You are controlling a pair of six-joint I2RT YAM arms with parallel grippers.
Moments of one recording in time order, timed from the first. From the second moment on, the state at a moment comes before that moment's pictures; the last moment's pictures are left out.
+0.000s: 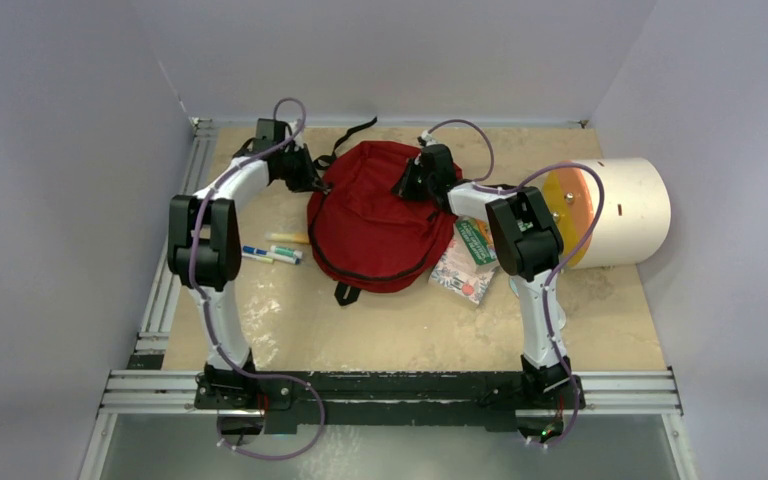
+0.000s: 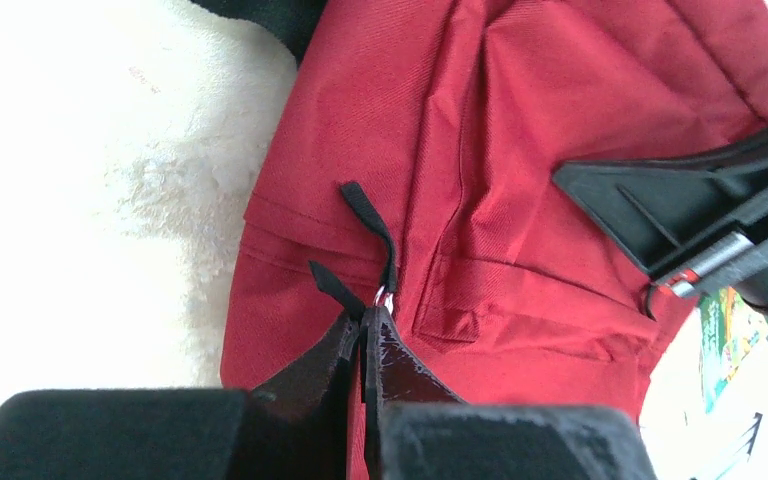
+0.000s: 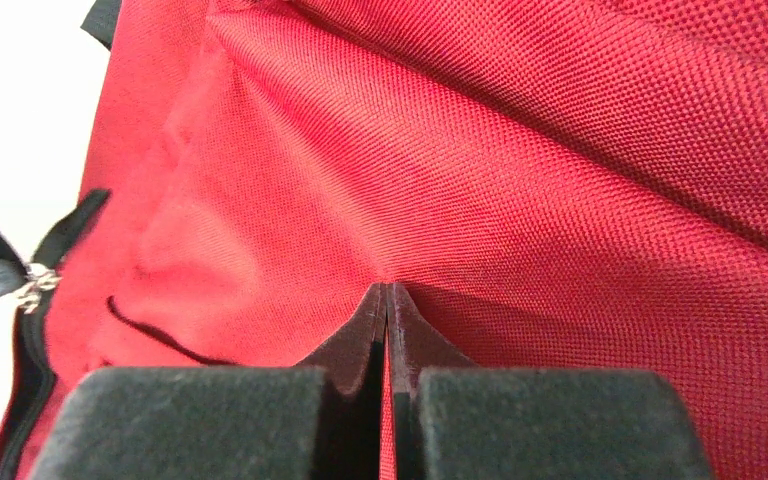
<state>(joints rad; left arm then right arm) -0.11 2.05 1.56 -0.40 0.41 -0.41 0.41 2.25 1.51 0.14 -0.22 0.63</state>
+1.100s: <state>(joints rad) -0.15 1.56 1.06 -0.35 0.38 -0.29 0.41 2.25 1.50 0.16 -0.24 0.61</state>
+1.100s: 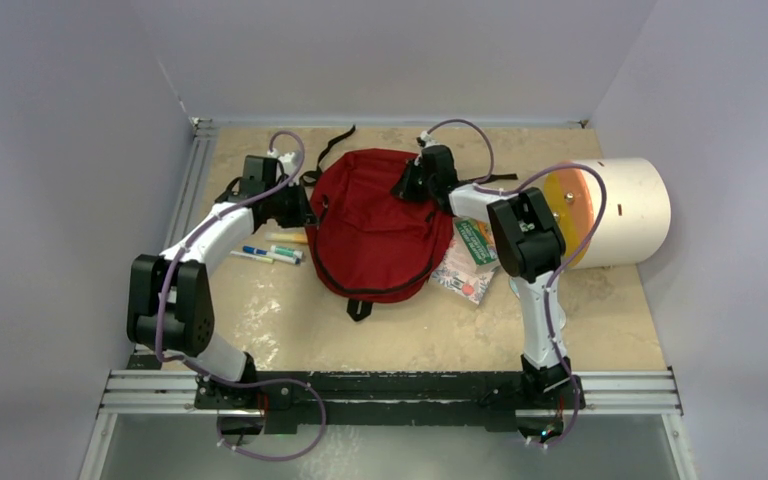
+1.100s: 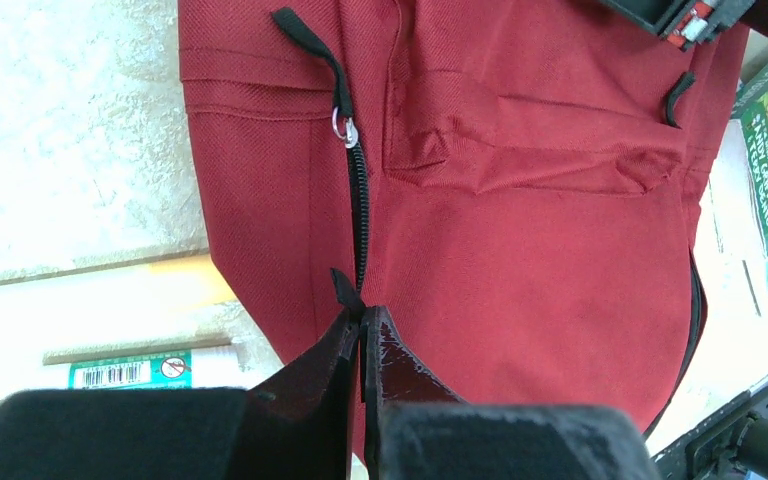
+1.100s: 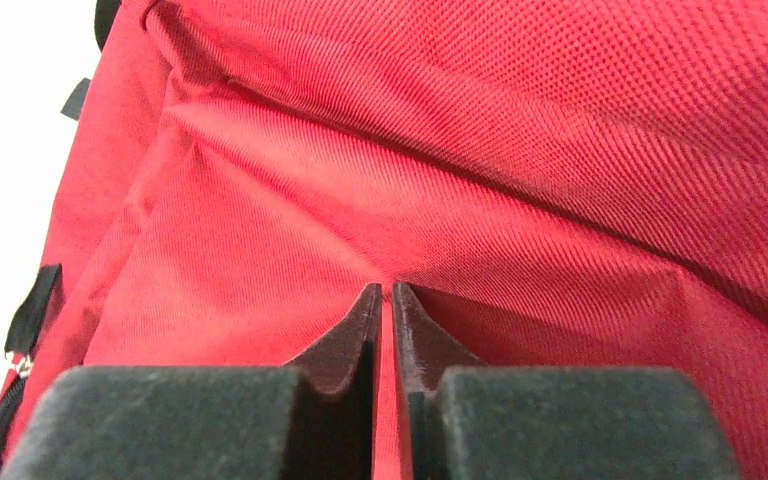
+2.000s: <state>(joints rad) -0.17 1.54 1.01 -0.34 0.38 -0.32 0.67 2.17 1.64 0.08 -0.29 0.75</state>
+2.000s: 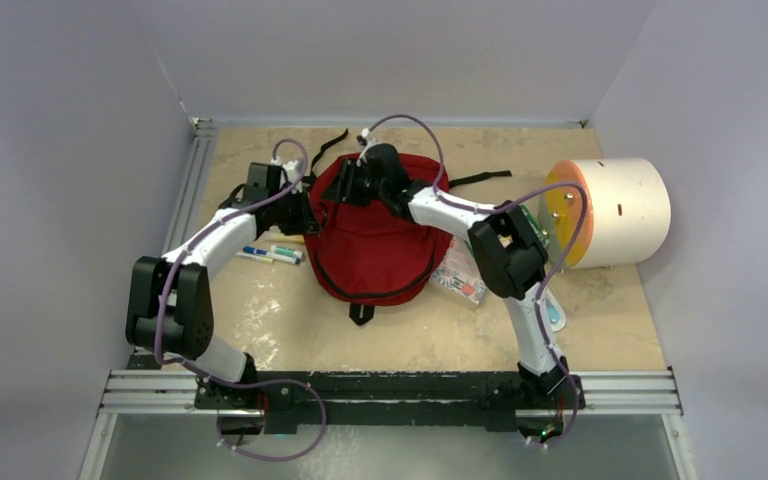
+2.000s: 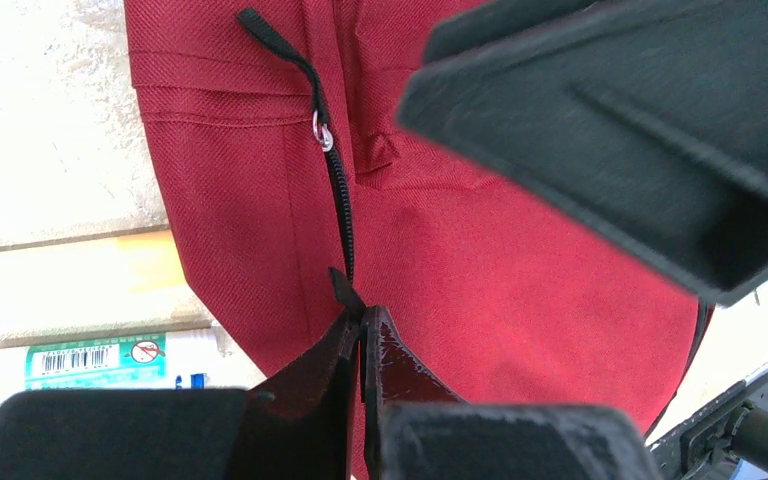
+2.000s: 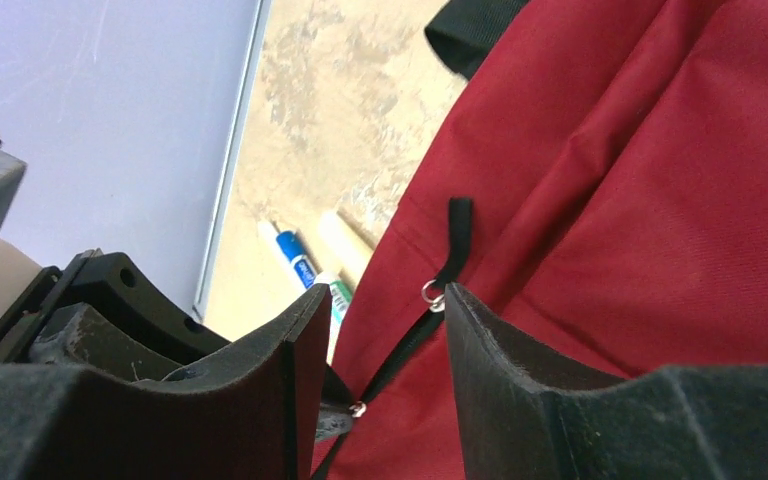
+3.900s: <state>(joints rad) -0.32 1.42 0.98 -0.42 0.32 -0.34 0.64 2.44 1.86 0.03 -0.31 0.93</state>
